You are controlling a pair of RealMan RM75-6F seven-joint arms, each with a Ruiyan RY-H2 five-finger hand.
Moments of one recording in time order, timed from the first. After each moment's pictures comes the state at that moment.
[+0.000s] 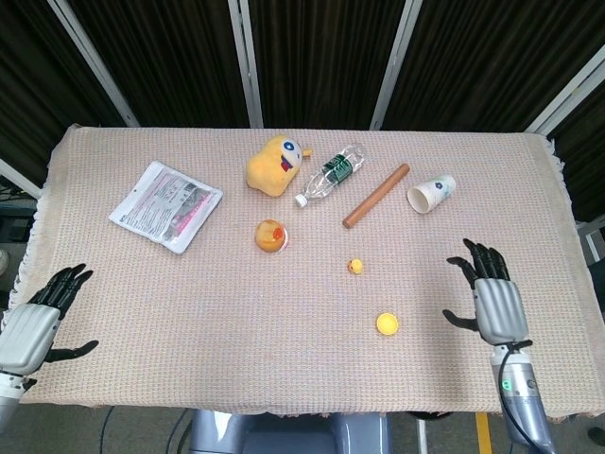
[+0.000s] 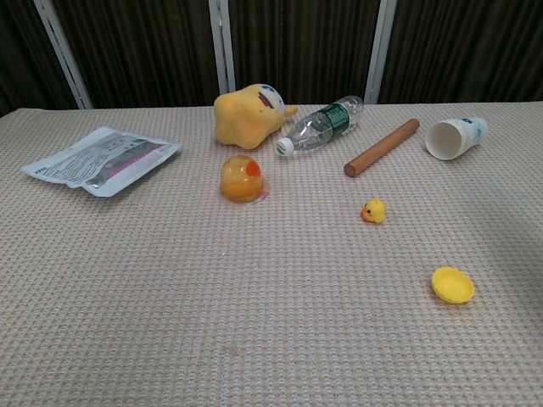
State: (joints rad) left arm -0.16 -1.06 0.04 -1.64 1.63 1.41 -0.11; right arm 0.25 -1.29 0.20 -1.85 -1.28 1.35 -0.28
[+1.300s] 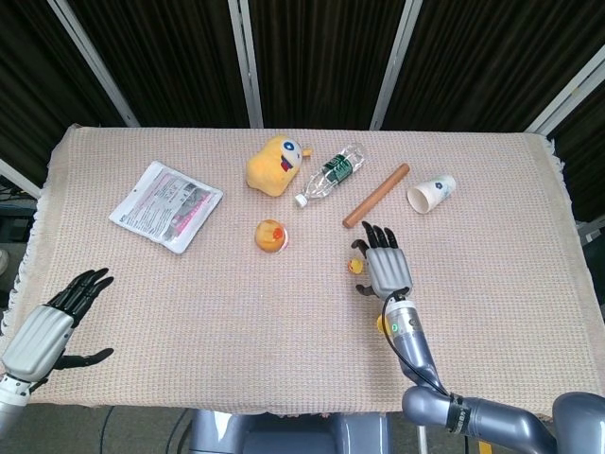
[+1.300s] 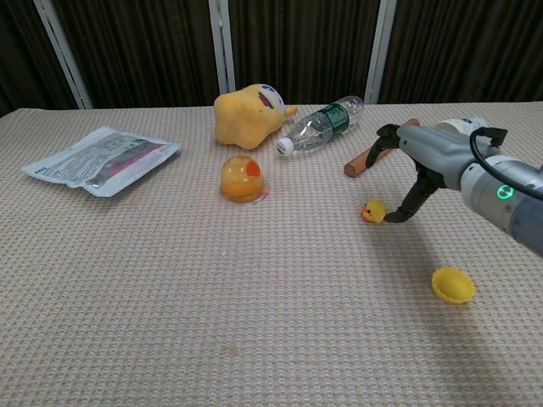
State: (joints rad) left arm -0.19 -1.04 0.08 -1.63 1.78 1.47 -0.22; right arm 0.63 -1.74 0.33 -1.48 -0.92 1.11 -0.59
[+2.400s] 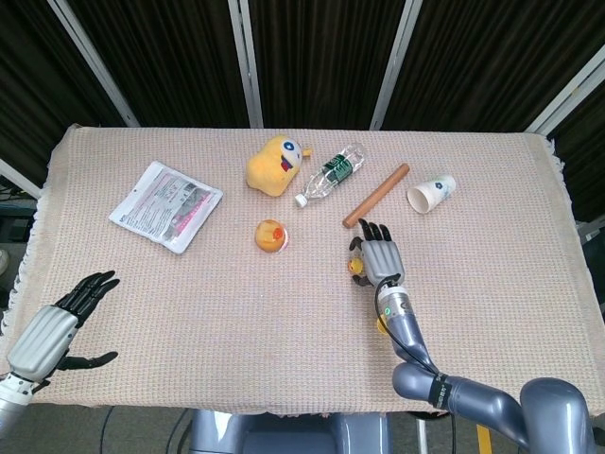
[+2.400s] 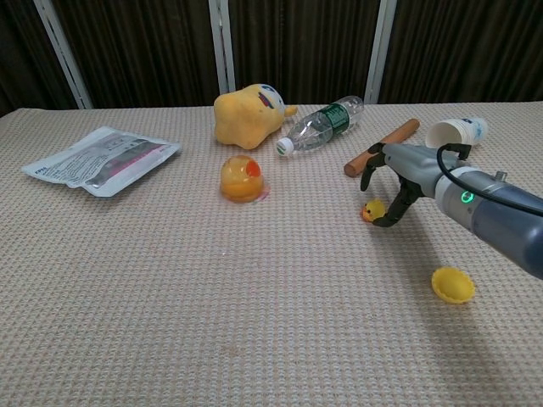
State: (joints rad) left arm -0.21 -1.03 0.10 -1.63 1.78 1.45 -0.30; right arm 0.73 -1.83 0.33 -1.20 -0.87 0.97 -0.48
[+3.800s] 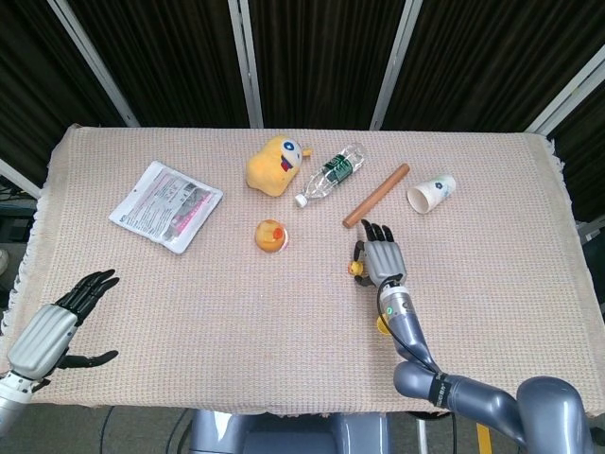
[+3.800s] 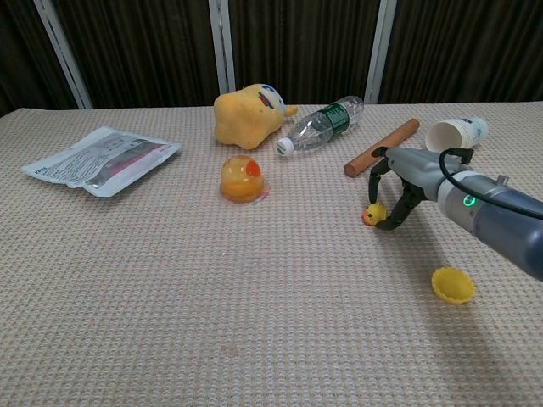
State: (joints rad) left arm -0.22 -1.03 0.10 -1.63 1.77 1.44 -0.32; right arm 0.74 -1.83 0.31 -1.16 -0.86 0.96 -0.45
